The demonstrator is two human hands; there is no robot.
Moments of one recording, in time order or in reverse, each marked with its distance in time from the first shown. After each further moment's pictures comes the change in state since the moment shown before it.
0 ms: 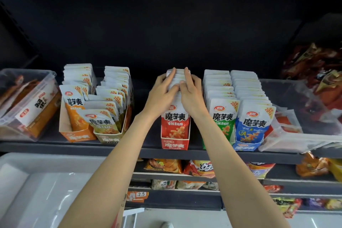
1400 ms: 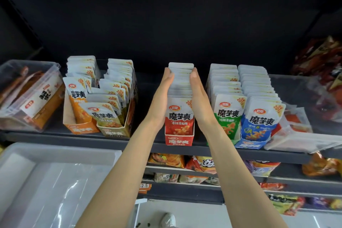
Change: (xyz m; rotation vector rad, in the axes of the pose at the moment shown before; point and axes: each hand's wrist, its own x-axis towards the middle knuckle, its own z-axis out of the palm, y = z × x) left_hand -0.040 0.017 0.002 -0.739 -0.001 -0.212; right_hand -0.041 -0.017 -0.011 0.422 -0.121 0.125
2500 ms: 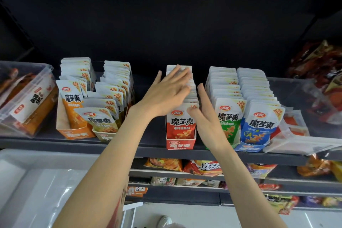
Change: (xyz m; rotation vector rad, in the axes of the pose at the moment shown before) left_hand 0.033 0.022 -0.011 1.387 -0.331 0.305; right_hand -0.034 0.011 -0.019 -0.233 -0.029 -0.055
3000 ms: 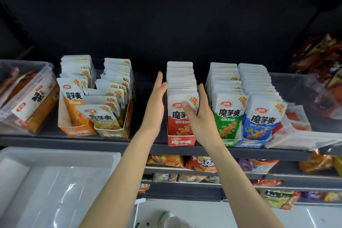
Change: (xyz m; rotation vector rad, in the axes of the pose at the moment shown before) left_hand -0.037 0.016 0.031 -1.246 0.442 -0.326; right_hand 0.005 0.013 0.013 -0.052 0.089 0.014
